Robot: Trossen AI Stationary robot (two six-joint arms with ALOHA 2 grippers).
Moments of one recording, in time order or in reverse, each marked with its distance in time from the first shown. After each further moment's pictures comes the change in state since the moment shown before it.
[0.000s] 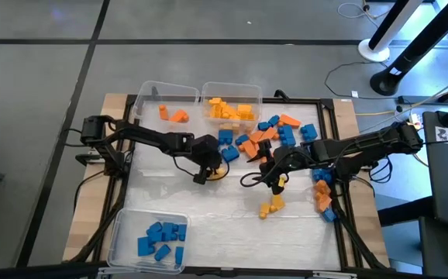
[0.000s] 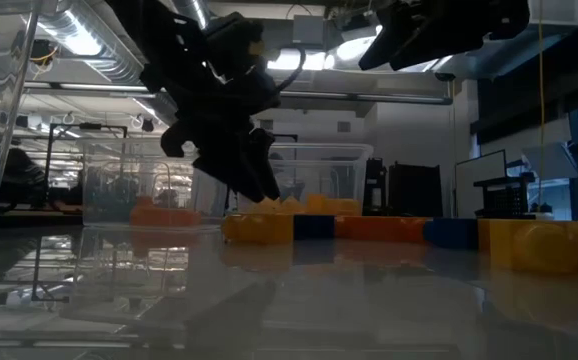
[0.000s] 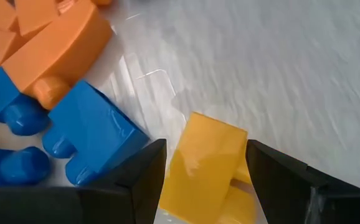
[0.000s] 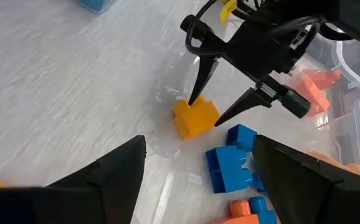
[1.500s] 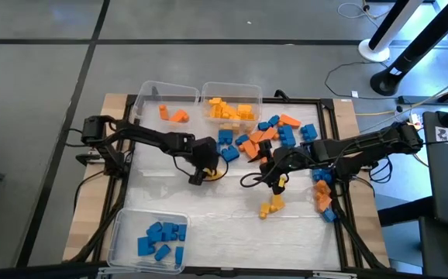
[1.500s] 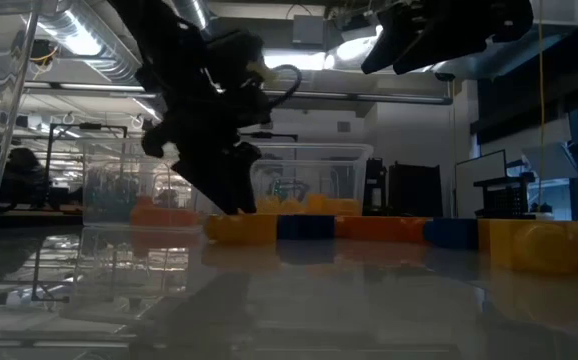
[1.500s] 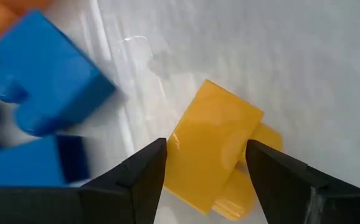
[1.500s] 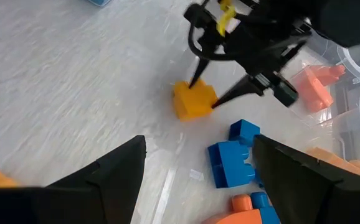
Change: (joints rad) left arm -0.021 0.020 0.005 -0.183 0.026 -0.106; right arm 0.000 0.000 0.000 -0.020 -0.002 0.000
